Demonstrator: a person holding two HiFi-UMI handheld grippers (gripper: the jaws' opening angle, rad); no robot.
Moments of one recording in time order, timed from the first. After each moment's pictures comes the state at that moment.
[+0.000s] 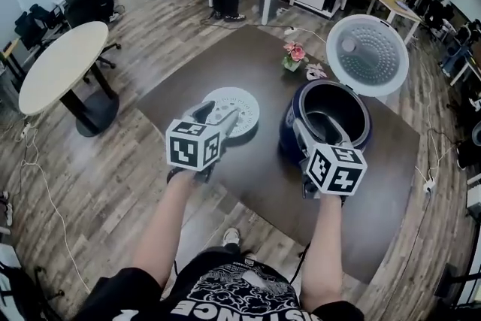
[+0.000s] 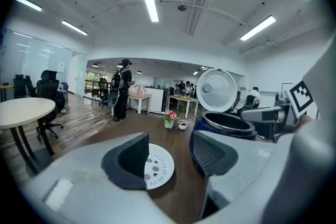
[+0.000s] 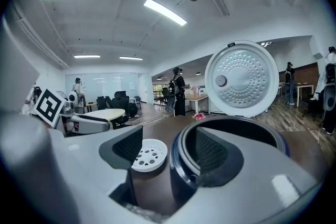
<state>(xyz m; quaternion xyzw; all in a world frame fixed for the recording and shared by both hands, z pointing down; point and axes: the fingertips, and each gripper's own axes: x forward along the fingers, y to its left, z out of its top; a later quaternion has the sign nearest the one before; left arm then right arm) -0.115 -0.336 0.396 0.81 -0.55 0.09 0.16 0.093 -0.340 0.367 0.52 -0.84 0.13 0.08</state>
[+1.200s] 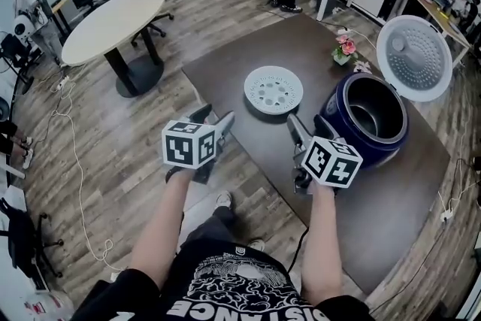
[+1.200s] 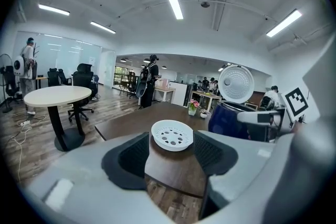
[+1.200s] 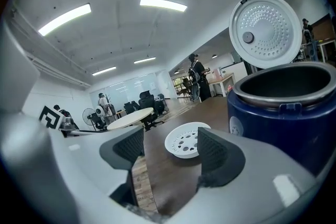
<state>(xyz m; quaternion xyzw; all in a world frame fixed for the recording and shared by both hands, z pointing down) -0.208 -0.225 0.458 0.72 -0.66 0.10 0.21 -0.015 -0.296 0.446 0.39 -0.89 0.23 0.05</state>
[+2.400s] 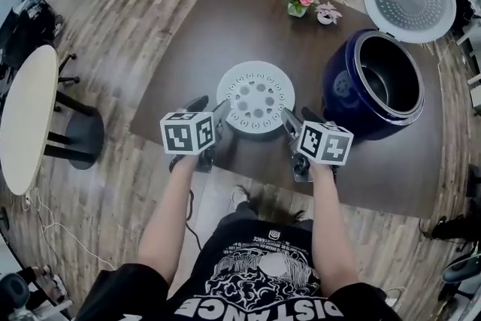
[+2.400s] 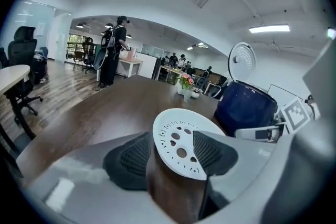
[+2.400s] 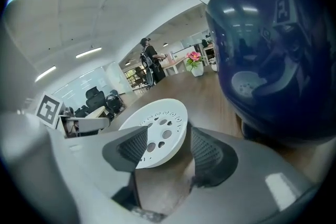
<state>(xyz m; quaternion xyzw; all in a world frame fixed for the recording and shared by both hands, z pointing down) -0.247 -0.446 0.565 0.83 -0.43 0.19 0.30 -0.053 -0.398 0.574 0.58 -0.72 0.37 0.09</state>
